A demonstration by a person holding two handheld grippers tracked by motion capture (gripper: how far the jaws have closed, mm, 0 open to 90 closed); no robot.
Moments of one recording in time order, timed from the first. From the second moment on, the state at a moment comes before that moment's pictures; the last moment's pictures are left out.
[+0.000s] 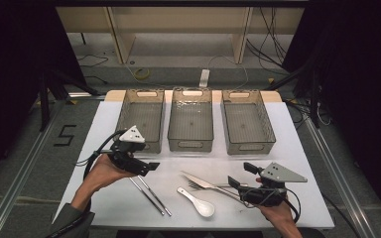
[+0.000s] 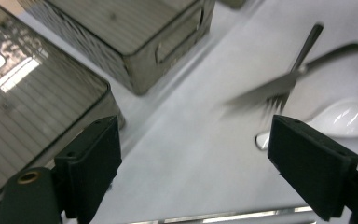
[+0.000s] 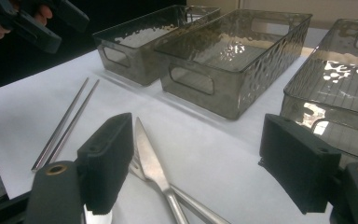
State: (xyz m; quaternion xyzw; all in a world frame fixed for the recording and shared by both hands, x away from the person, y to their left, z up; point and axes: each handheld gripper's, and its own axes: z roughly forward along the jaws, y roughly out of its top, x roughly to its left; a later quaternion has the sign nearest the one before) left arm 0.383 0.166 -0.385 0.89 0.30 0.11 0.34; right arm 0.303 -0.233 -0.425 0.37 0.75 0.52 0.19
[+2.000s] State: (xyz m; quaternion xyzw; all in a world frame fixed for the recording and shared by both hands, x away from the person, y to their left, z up) left arm 0.377 0.161 -0.462 0.99 0.10 0.05 0.10; right arm 0.301 -0.222 -0.427 0.34 0.78 0.50 0.17
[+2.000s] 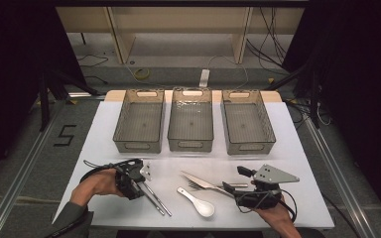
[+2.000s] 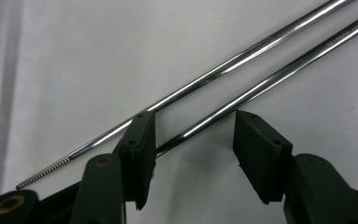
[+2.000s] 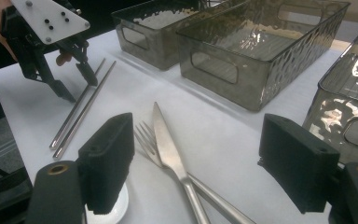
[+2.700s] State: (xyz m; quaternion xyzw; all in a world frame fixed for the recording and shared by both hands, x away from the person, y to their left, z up) left arm 0.375 0.158 -0.461 0.99 0.10 0.01 0.07; right arm 0.301 -0.221 -0.428 0.34 0.78 0.50 0.17
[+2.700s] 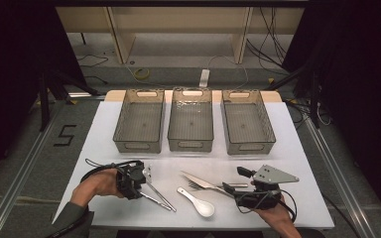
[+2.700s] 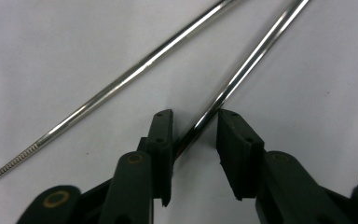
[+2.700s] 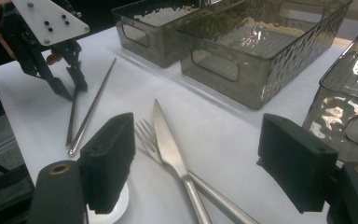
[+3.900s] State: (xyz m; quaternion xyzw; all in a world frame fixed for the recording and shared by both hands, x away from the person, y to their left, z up) left arm 0.370 0.163 -0.453 0.99 0.07 0.01 0.09; right arm 0.301 -0.219 -0.428 0.33 0.79 0.49 0.17
